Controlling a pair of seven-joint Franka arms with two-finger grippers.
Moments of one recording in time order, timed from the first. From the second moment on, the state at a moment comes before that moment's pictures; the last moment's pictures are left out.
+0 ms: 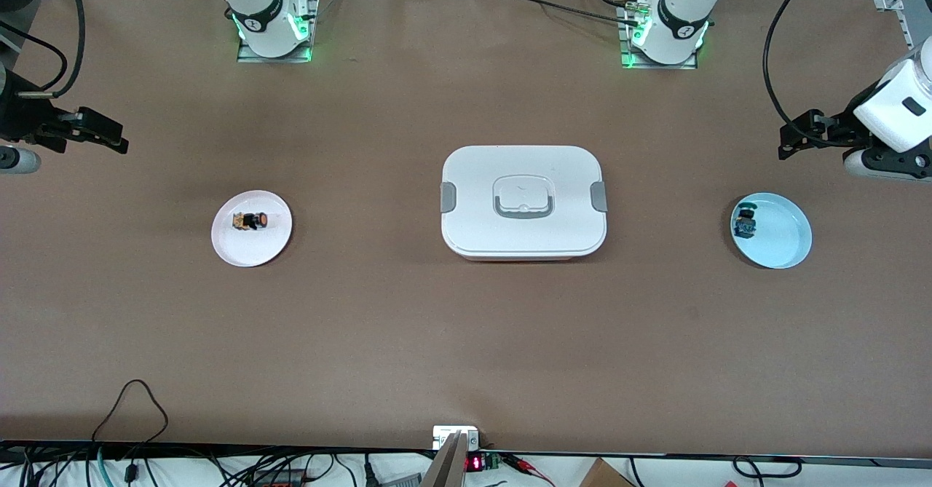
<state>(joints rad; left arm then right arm) -0.01 0.02 0.00 -1.63 0.01 1.61 0.09 0.13 0.04 -0.17 -1.61 0.00 1.58 -0.03</state>
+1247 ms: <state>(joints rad) -0.01 0.02 0.00 -1.63 0.03 1.61 0.09 0.13 0.10 -0.17 -1.62 0.00 1.57 -0.03</state>
